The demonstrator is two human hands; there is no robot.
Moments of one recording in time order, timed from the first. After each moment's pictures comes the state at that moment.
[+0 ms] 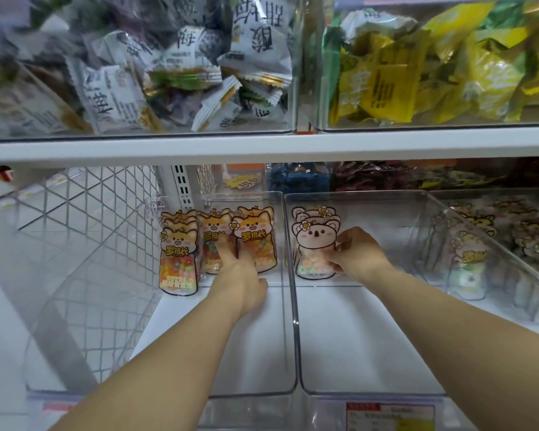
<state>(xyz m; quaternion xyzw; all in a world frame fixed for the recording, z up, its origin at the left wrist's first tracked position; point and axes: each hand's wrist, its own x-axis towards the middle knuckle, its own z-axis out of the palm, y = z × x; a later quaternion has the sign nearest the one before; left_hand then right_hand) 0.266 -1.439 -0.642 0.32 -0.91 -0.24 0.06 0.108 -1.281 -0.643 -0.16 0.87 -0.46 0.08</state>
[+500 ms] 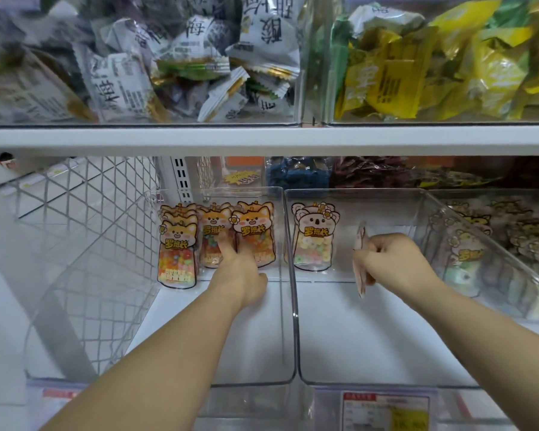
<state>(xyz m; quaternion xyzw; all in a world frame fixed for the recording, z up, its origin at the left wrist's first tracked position) 0.266 -1.435 -0.638 0.32 -0.91 -0.24 0.05 0.155 -1.223 -0.605 -0.21 0.87 -0.44 0.05</state>
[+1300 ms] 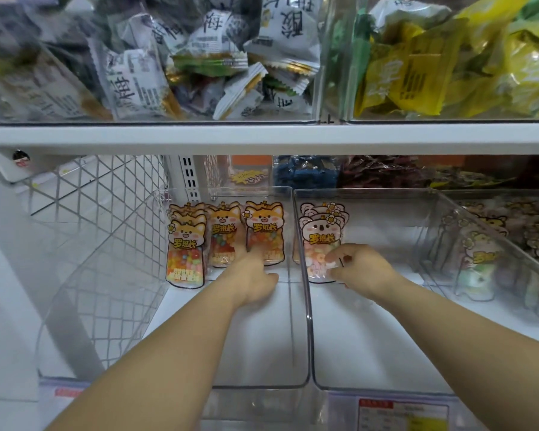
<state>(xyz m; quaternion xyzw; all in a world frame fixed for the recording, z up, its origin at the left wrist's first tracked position) 0.264 -1.449 -0.643 0.24 -0.93 -0.28 0.02 0.140 -1.266 -0.640 -0.27 0.88 -0.37 0.11</state>
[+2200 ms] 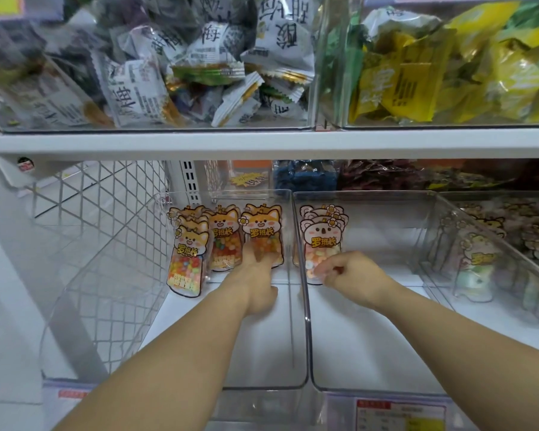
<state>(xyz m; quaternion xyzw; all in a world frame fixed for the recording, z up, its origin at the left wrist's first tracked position) 0.267 -1.441 -0.641 0.22 -0.96 -0.17 -0.04 0.145 -1.268 -0.644 -0.34 0.87 -0.33 0.12</state>
